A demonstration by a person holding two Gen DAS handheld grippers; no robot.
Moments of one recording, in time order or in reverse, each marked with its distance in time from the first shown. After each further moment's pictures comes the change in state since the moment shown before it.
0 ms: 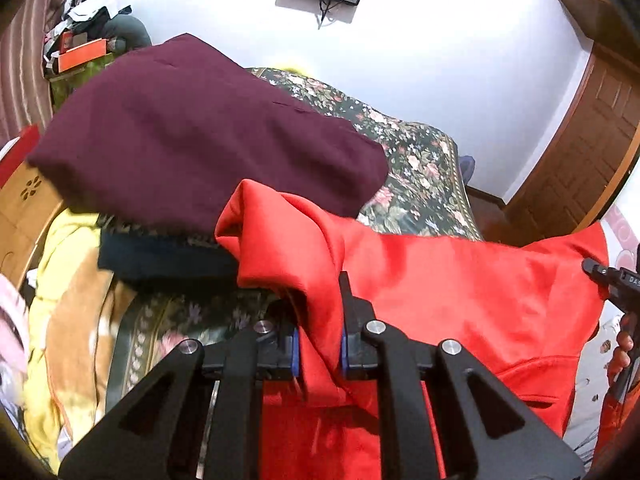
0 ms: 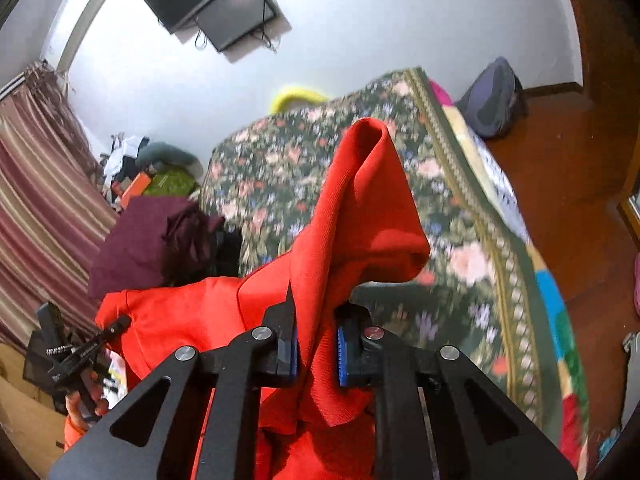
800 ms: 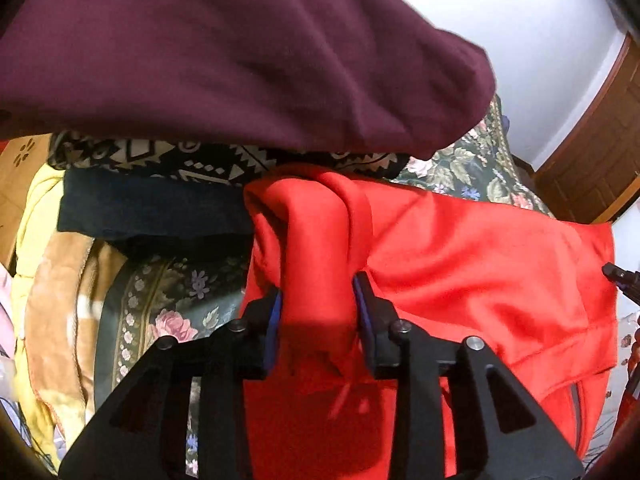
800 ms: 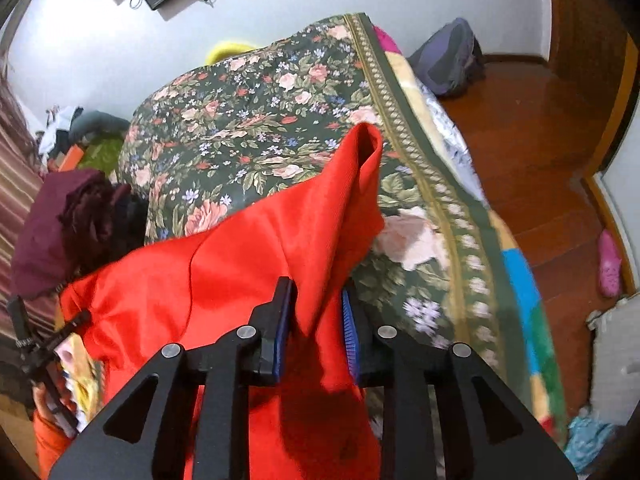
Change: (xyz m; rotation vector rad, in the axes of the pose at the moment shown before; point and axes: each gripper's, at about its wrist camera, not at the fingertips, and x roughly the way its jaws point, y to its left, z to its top) left arm 0.063 0.039 -0.025 -0.015 0.180 0.082; right arm 0.039 -0.047 -0.014 -0.024 0.175 -0.231
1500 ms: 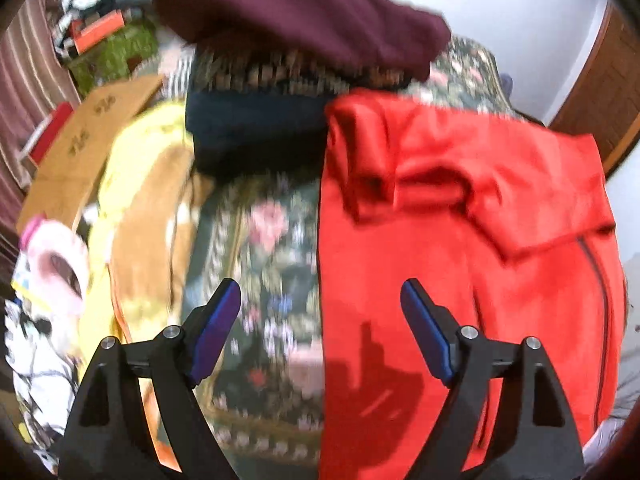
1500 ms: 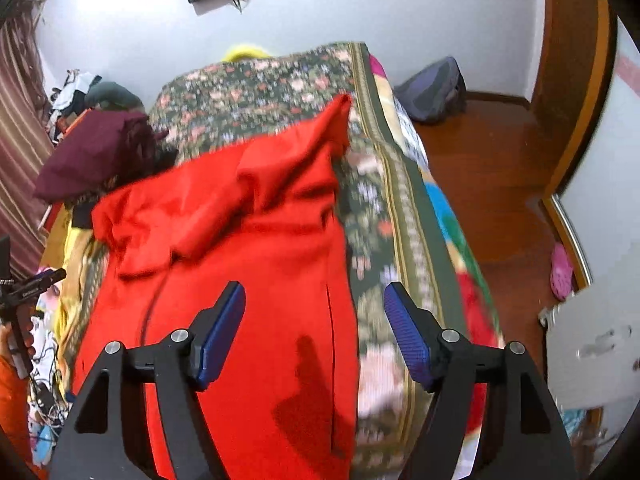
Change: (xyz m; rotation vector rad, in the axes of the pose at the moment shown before) left arm -0.087 0.034 -0.102 0.104 0.084 0.097; right arm -0.102 0.016 -0.125 -0.085 -0.028 -0.084
